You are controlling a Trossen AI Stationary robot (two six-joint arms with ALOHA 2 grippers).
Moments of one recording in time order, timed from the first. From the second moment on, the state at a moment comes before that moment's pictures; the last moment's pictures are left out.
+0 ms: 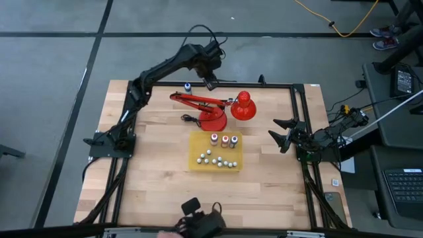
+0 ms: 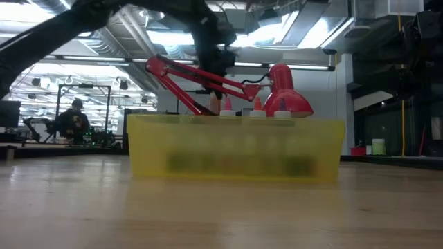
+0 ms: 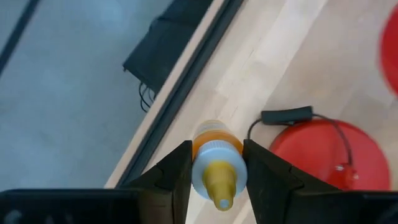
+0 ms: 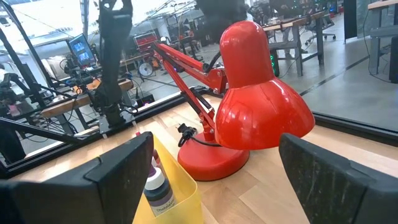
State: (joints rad) left arm 0.61 2.24 2.35 -1.27 -0.07 0.08; right arm 0.54 0.02 0.01 0.04 1.03 0.28
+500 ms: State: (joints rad) left arm 0.49 1.93 2.36 -1.29 -0.09 0.02; right arm 0.54 0.02 0.01 0.04 1.03 0.28
